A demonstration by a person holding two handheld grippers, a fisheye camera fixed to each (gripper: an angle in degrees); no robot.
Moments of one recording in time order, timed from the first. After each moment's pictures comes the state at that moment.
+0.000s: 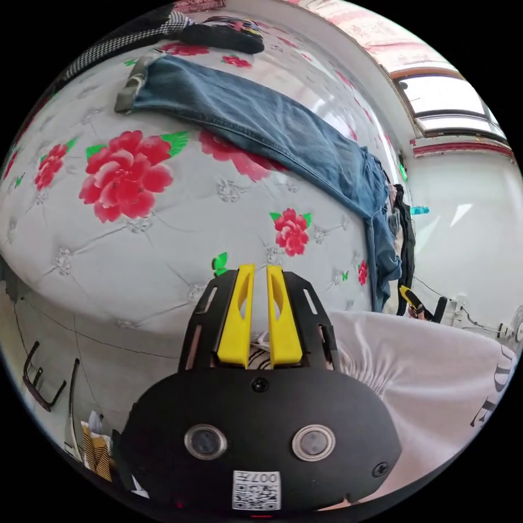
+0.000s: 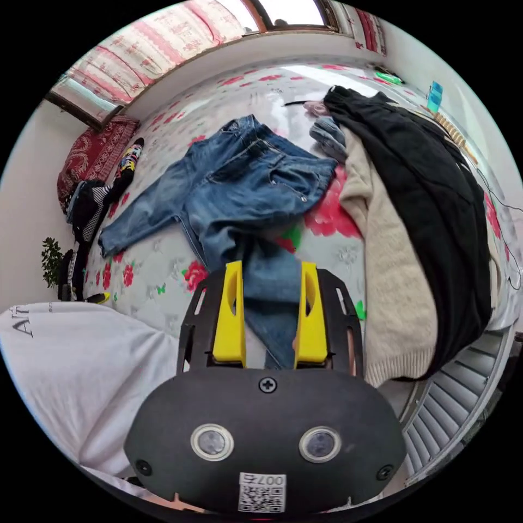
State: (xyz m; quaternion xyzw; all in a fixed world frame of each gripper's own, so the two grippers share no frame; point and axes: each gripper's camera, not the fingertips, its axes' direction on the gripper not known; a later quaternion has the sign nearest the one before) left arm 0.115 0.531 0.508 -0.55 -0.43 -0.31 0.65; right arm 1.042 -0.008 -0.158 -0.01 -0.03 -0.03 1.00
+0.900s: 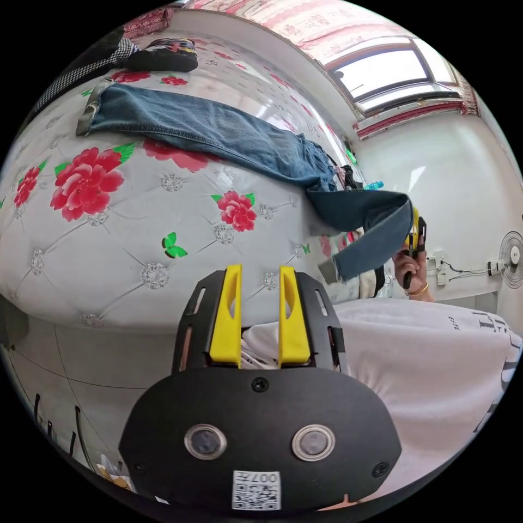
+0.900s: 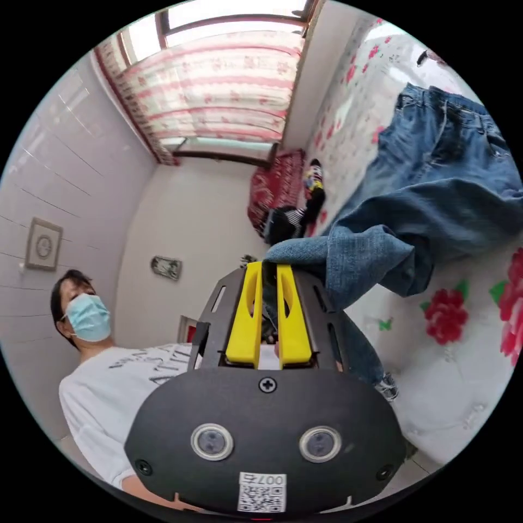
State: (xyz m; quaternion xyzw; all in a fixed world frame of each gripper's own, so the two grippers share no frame) left arm 0.180 0.538 0.488 -0.53 -0.34 -0.26 0.73; right arm 0.978 -0.022 -0.096 0.06 -0.64 -0.04 0.76
